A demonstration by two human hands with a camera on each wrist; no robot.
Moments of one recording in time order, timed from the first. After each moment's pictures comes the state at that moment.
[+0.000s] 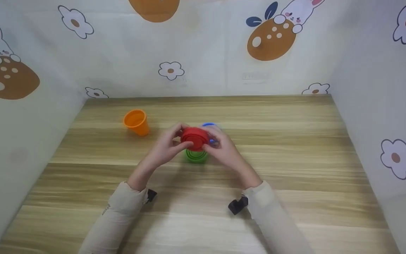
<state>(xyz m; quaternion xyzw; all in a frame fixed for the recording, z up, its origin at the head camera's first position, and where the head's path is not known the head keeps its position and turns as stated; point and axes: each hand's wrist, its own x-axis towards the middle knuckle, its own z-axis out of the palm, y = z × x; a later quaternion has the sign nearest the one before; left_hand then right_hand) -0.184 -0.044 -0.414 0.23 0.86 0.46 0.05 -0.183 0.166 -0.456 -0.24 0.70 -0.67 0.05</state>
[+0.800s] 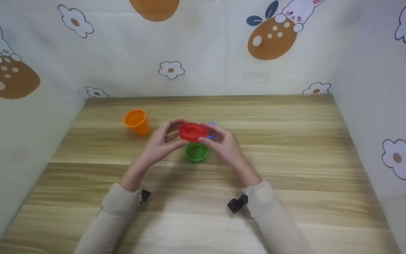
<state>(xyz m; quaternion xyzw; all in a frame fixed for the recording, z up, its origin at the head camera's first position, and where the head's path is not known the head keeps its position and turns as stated) -0.185 -0.062 -0.415 0.17 0.82 0.54 0.07 -0.190 0.166 -0.458 -0.13 0.69 -0.71 0.07</state>
